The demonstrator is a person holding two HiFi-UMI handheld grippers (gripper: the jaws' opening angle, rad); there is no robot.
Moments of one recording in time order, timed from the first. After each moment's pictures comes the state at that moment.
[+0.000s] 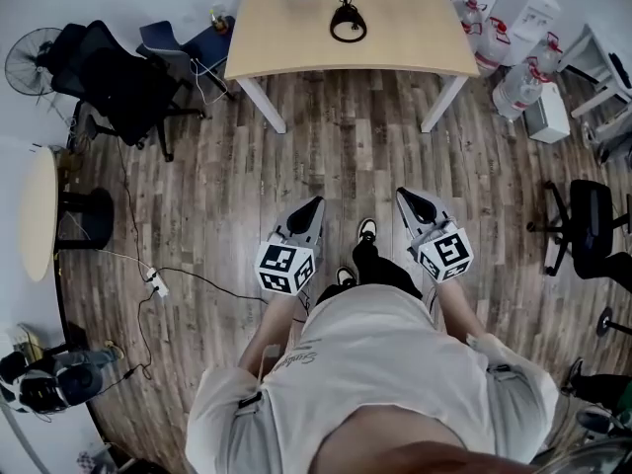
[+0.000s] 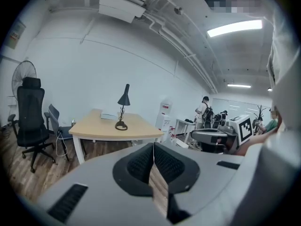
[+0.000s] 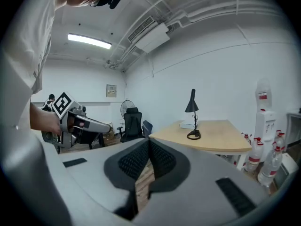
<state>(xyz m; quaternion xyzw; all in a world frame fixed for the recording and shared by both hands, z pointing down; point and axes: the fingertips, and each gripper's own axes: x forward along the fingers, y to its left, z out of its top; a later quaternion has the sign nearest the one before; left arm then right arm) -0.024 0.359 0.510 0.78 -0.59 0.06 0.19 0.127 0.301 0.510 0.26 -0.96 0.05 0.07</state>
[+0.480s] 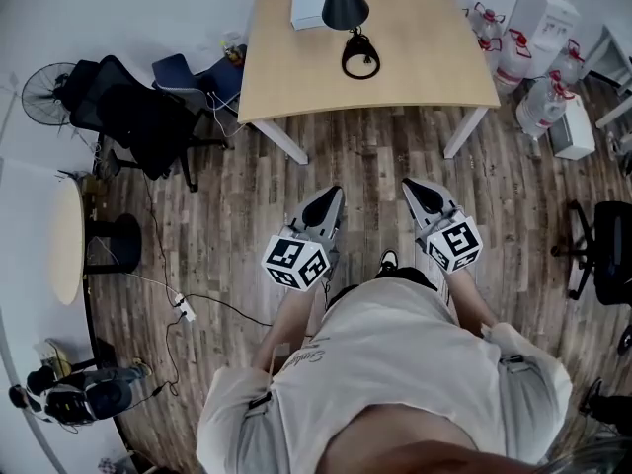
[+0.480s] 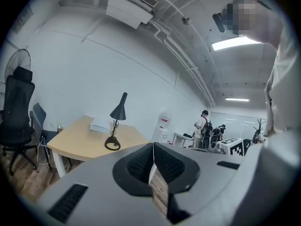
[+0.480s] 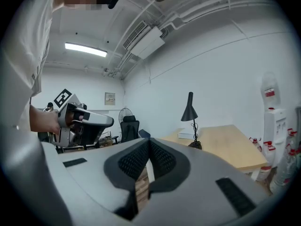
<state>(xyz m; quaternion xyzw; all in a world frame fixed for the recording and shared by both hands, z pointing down) -0.032 0.188 0.454 0.80 -0.58 -0.02 0.18 0.089 0.138 0.494 0.25 -0.97 0.05 0.02</state>
